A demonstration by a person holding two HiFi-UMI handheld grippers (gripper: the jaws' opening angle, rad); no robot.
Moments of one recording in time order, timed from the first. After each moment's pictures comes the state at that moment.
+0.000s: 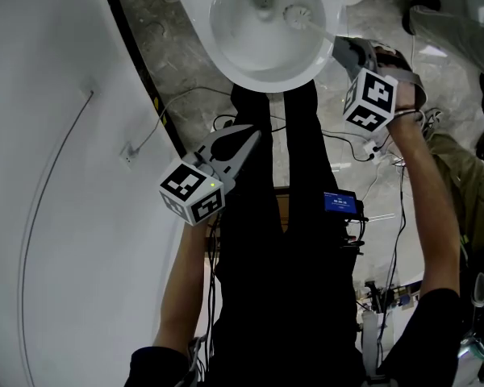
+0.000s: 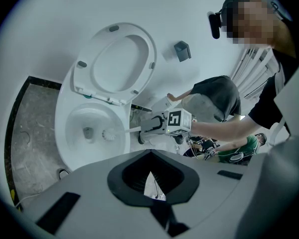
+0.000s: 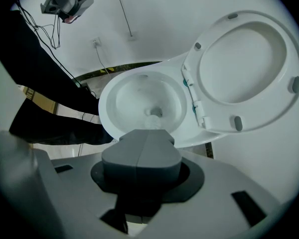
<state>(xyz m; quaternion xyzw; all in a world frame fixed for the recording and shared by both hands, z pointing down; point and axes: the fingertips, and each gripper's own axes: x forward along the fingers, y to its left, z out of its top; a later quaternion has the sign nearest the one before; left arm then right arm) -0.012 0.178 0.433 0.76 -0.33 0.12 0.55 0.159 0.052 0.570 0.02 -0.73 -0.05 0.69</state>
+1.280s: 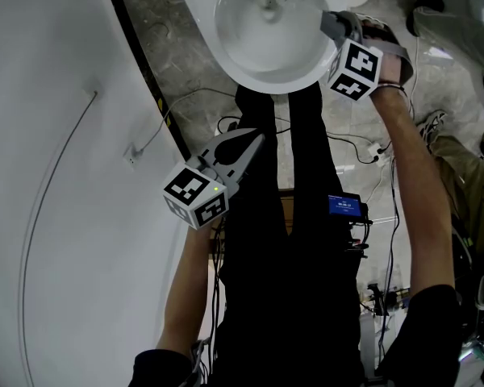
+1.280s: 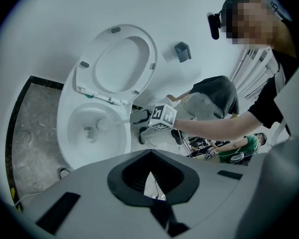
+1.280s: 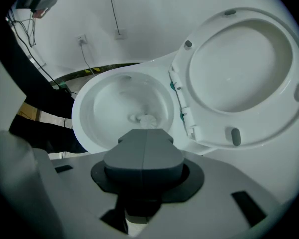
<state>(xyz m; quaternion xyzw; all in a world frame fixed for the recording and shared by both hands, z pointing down) -0.014 0.182 0.433 0.76 -0.33 0.12 0.55 0.121 -0.001 0.604 0.08 -0.74 -0.09 0.67</state>
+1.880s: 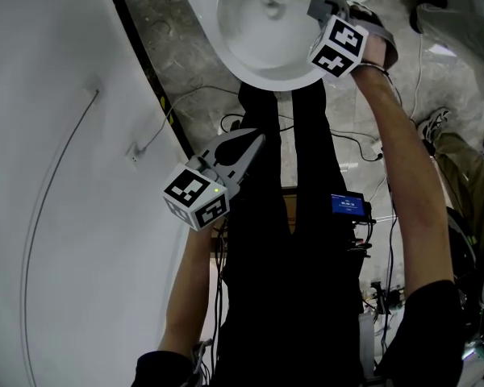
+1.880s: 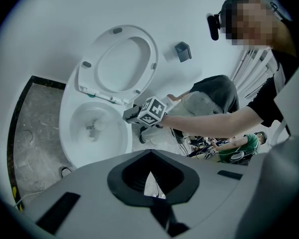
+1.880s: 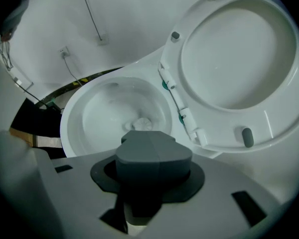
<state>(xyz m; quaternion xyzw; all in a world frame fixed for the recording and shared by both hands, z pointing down) -0.017 0.190 0.433 0.75 -0.33 0.13 0.55 0.091 -0.018 0.626 0.13 -0.74 -0.02 0.66</state>
